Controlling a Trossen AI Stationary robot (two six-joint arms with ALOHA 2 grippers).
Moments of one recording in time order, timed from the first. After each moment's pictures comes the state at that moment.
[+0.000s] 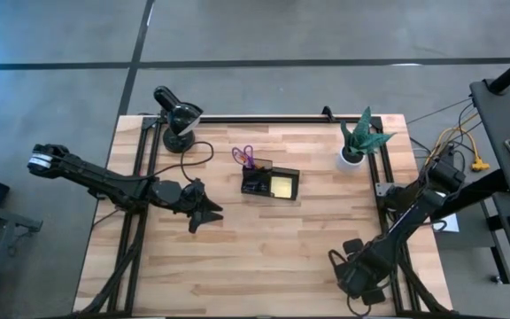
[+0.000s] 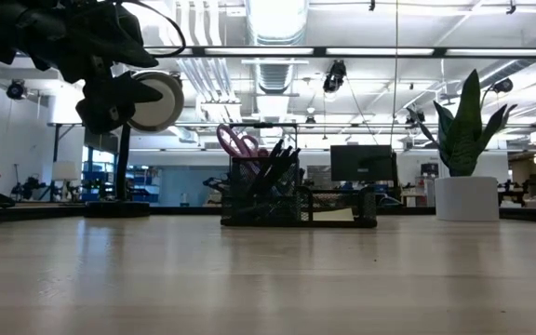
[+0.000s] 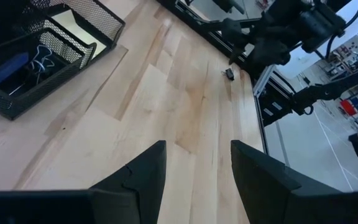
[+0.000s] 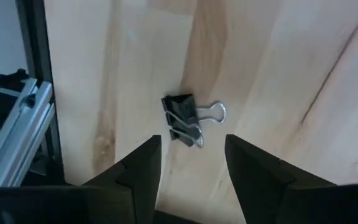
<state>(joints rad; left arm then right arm) -0.22 0.94 0.40 0.20 -0.06 -0.73 0.87 1.65 1.00 -0.85 -0.26 0.72</state>
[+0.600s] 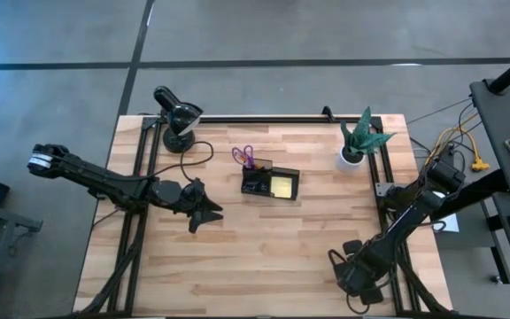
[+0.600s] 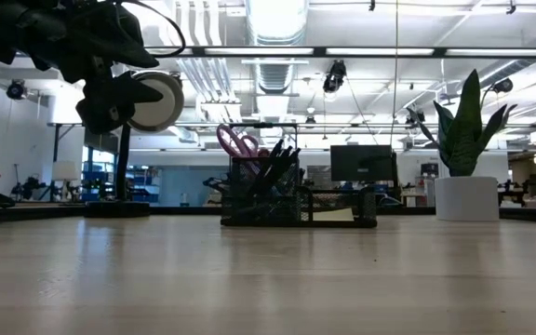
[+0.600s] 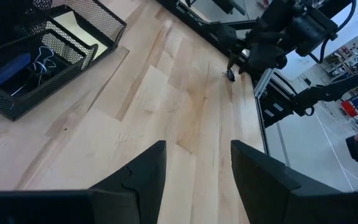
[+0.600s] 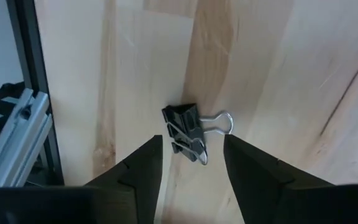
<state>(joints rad) -0.22 0.94 0.40 0.20 -0.07 -0.73 0.87 1.65 0.93 -0.74 -0.28 0.76</state>
